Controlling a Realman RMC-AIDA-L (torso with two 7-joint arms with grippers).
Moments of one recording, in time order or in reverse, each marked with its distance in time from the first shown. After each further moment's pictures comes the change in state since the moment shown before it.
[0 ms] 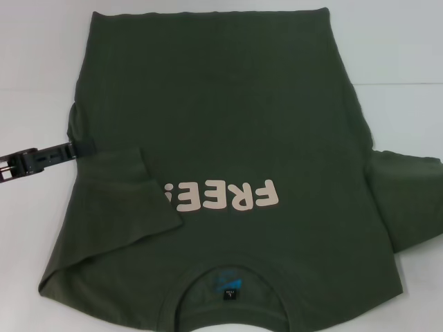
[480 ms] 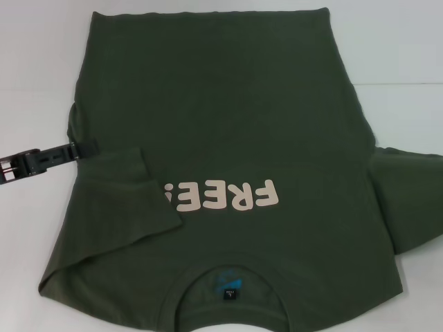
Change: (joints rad) left arm 0.000 -0.004 0.001 0.000 0.000 0.004 -0.008; right arm -0.007 -0.016 0.080 0.000 0.000 -0.021 -0.030
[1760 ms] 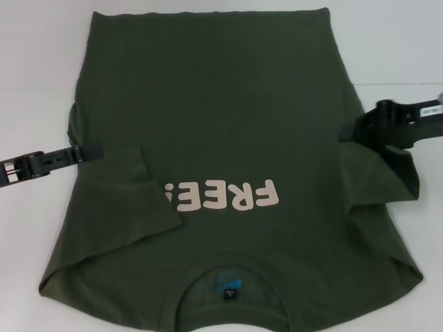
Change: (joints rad) left arm -0.003 -0.002 0.007 0.000 0.008 0.002 0.000; right arm 0.306 0.086 -0.298 0.009 0.008 0.037 0.083
